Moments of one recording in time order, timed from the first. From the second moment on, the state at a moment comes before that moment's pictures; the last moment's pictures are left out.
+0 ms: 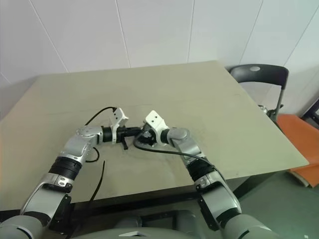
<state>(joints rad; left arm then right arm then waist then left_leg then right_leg) -0.55 0.41 -0.17 0.45 -0.19 0.27 -1.00 -0.61 -0.09 0.29 0.47 0.01 0.34 0.69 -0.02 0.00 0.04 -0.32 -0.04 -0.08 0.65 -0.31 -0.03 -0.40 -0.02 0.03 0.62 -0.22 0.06</state>
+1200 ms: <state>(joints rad) -0.49 0.43 -0.14 0.31 -0.24 0.39 -1.02 -0.56 -0.09 0.21 0.39 0.17 0.44 0.72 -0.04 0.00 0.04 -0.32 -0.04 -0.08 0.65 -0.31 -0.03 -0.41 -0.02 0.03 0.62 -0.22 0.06</state>
